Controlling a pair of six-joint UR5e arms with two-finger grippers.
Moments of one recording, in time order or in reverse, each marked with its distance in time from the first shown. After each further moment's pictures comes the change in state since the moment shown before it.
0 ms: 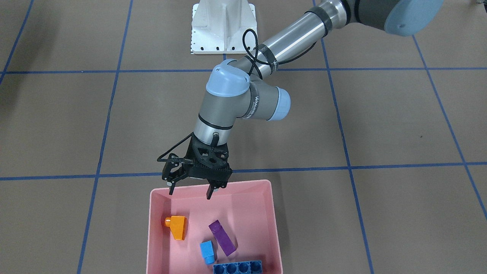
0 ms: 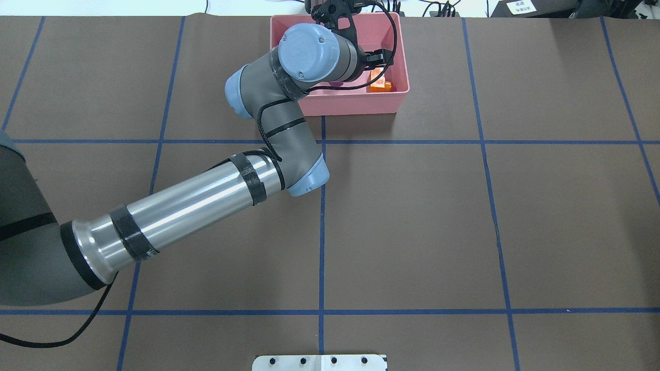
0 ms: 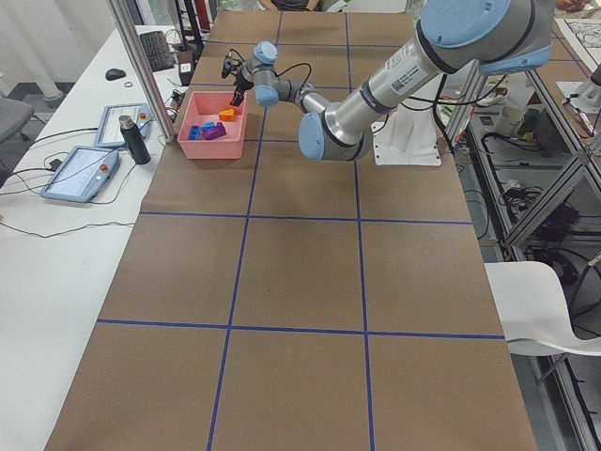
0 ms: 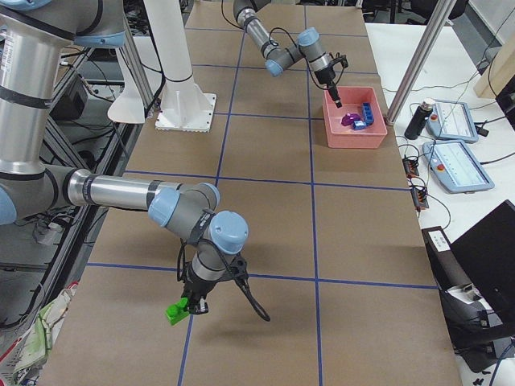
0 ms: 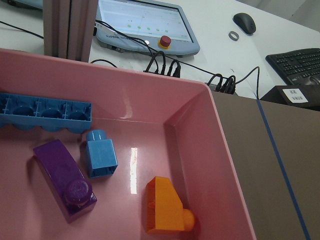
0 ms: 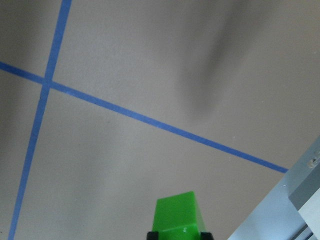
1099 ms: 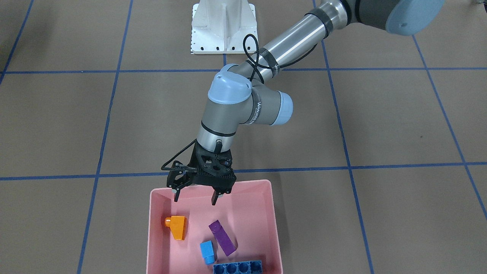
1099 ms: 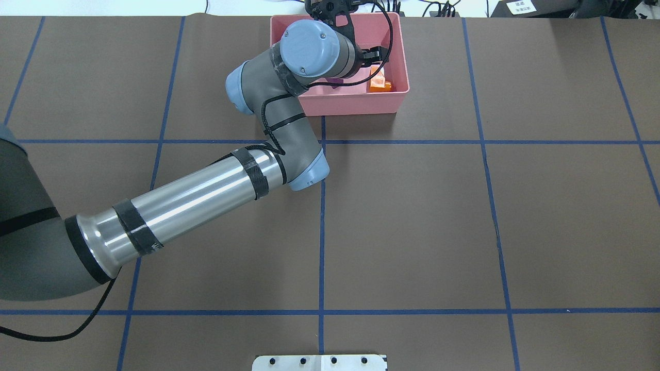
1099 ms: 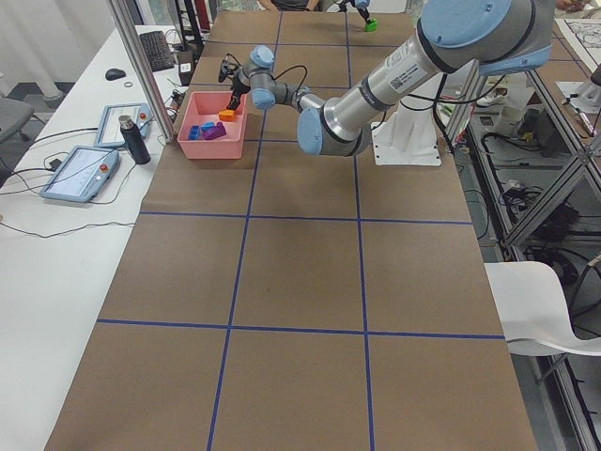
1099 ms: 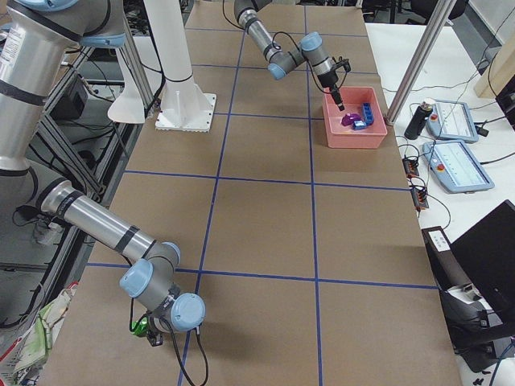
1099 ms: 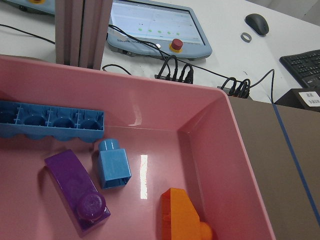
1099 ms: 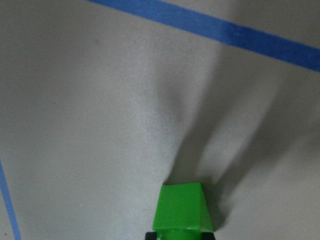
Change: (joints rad) left arm 0.008 -0.038 0.126 -0.079 0.018 0.006; right arm -0.198 -0.158 -0.442 0.309 0.313 0.002
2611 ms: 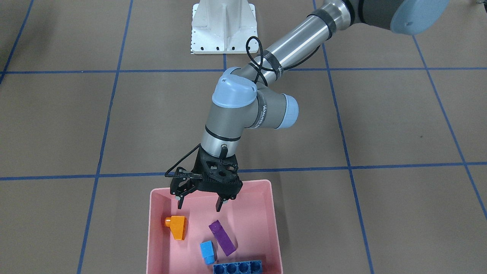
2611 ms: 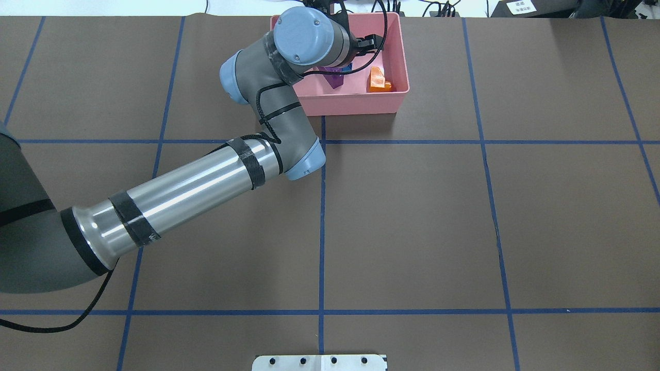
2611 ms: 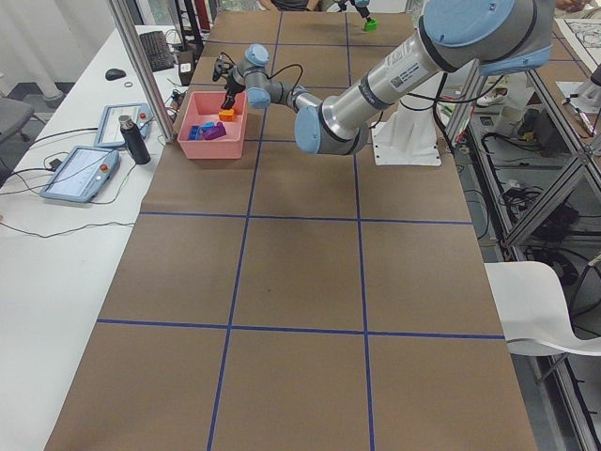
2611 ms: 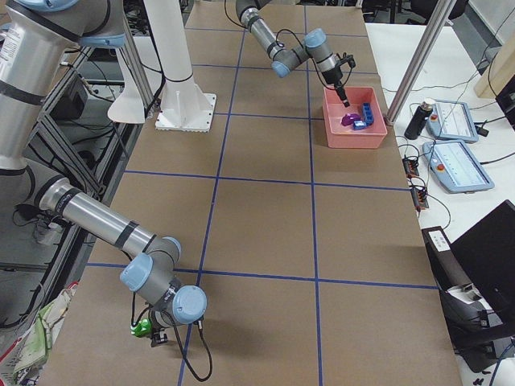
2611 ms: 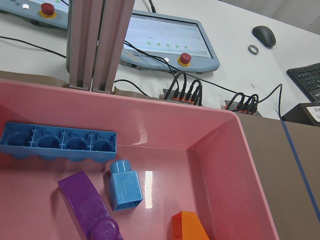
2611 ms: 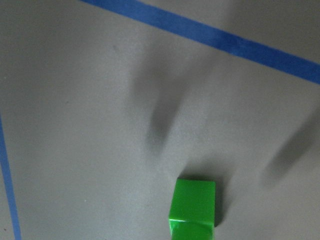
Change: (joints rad) left arm -0.024 -0.005 0.010 -0.002 -0.003 -0.004; right arm 0.004 -0.021 0.049 -0.007 -0.025 -0.003
